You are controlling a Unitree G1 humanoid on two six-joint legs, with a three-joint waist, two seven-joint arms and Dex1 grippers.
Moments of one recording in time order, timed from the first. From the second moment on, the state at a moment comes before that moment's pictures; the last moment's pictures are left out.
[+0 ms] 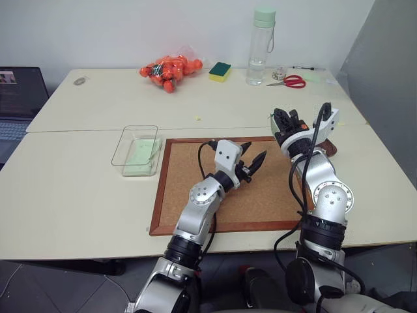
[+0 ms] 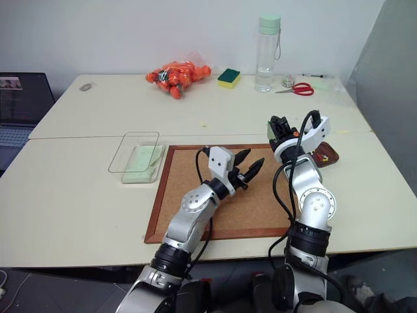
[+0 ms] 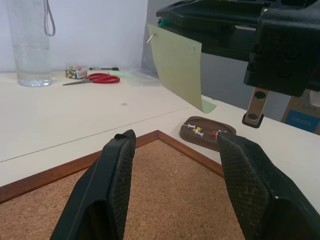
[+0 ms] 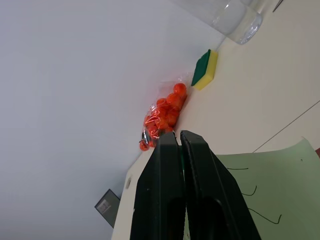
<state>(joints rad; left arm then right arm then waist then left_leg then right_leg) -0.45 -0.09 -0.21 0.22 -0.16 0.04 -0.42 -0.59 0.13 -0.41 -0.15 1.01 0.65 -0.24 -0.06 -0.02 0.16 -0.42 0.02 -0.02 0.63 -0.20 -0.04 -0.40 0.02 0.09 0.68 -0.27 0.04</state>
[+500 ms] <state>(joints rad) -0.48 -0.13 -0.19 0.24 -0.16 0.04 -0.43 -0.53 0.14 -0.34 -0.18 1.08 0.64 -0.29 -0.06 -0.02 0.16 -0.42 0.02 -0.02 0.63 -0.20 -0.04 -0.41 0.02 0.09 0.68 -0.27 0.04</state>
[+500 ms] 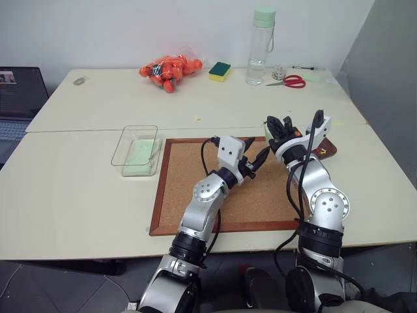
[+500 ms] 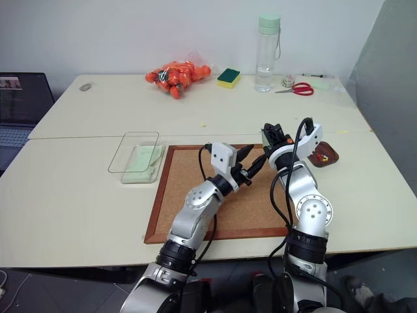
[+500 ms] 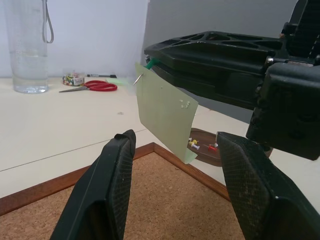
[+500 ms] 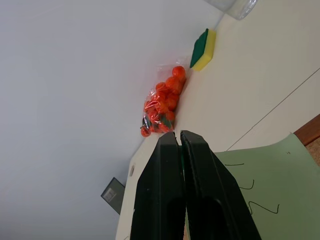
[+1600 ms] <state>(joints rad) -0.51 -0.14 -0.15 0.32 -0.16 0.01 -0.40 -0.46 0.15 -0.26 -0.23 1.16 0.63 -0.31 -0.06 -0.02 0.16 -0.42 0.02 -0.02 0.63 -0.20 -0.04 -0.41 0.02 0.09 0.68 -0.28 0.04</state>
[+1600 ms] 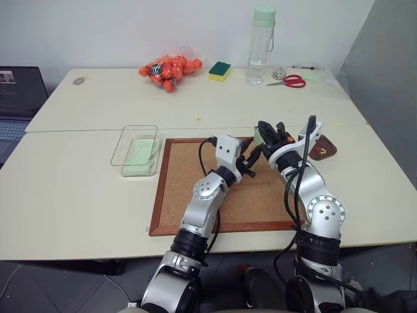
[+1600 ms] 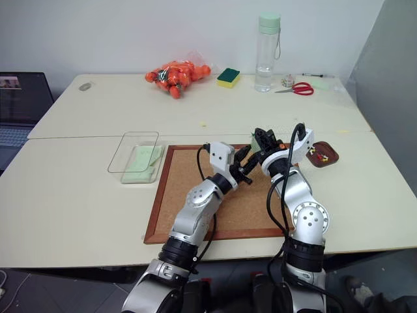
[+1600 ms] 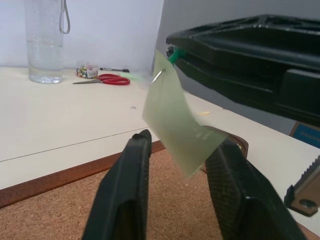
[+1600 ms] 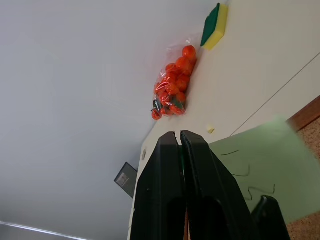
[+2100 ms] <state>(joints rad) -0.51 -0.15 -0.14 0.32 -0.16 0.02 -0.39 -0.46 0.15 -0.25 -0.23 1.16 0.61 -0.31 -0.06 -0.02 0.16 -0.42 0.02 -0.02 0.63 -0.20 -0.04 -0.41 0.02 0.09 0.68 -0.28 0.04</state>
